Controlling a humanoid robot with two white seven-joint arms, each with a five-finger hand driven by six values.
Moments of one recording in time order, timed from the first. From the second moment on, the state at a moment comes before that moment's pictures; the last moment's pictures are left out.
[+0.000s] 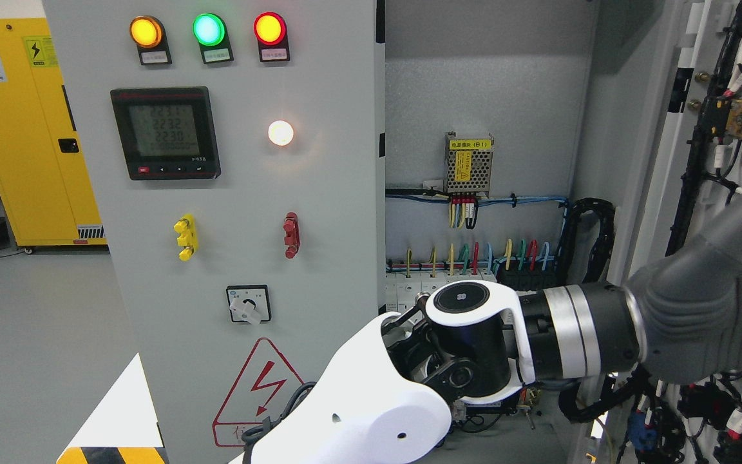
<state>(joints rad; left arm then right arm) -1.30 -0.18 -0.81 -1.44 1.19 0.39 -0.36 0.07 -0.05 0.06 -0.13 0.00 0.01 0.15</state>
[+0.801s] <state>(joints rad) -1.21 -0.14 -0.68 -1.46 1.17 0.53 -0.36 0.07 -0.05 0.06 -0.13 0.00 0.01 0.15</state>
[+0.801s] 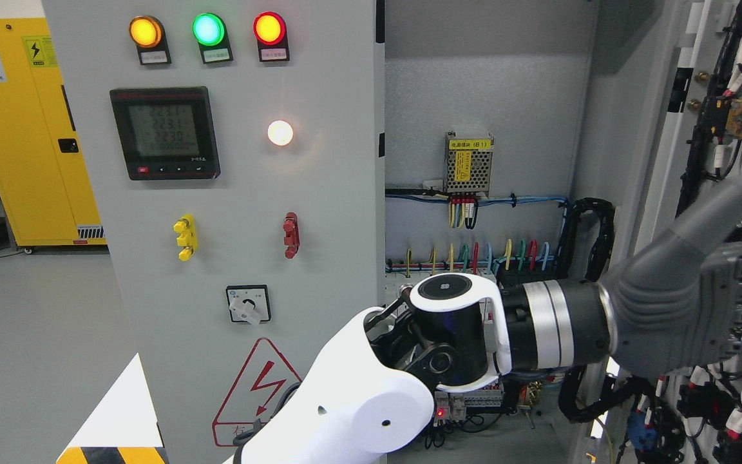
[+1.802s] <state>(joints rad) -0.31 0.06 -0.50 -1.64 0.64 0.24 -0.36 0.07 -0.05 0.06 -0.13 0.00 0.01 0.15</state>
